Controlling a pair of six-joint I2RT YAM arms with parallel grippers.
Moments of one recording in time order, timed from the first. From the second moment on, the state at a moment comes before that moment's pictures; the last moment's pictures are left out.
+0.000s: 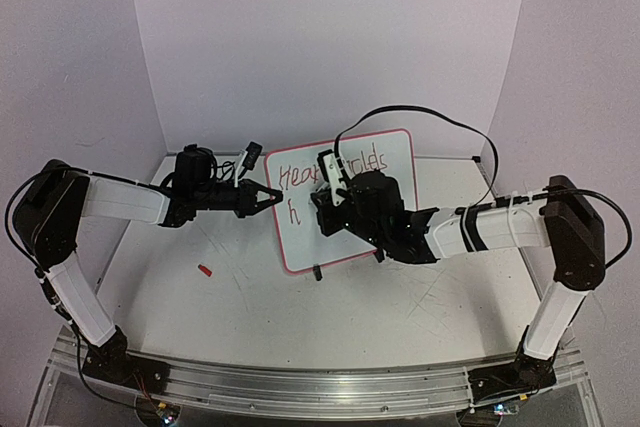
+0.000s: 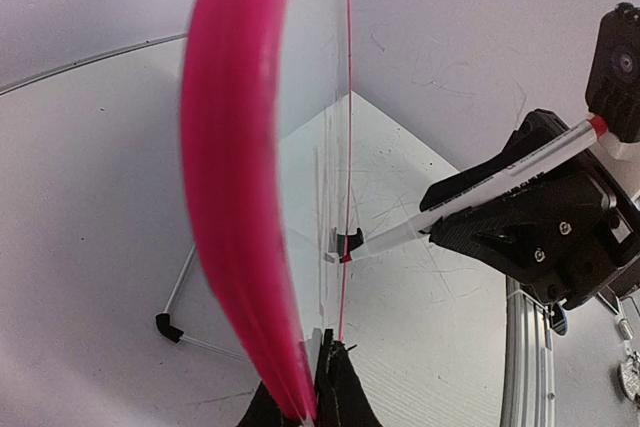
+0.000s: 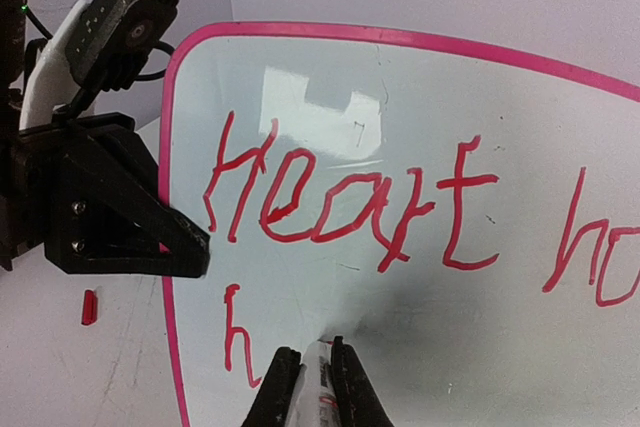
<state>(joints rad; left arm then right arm) -0.49 1.70 0.92 0.44 0.75 -0.21 0.97 1.79 1.12 0.41 0.31 0.11</state>
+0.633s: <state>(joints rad) -0.49 1.70 0.92 0.44 0.75 -0.21 0.97 1.82 1.12 0.41 0.28 0.11</state>
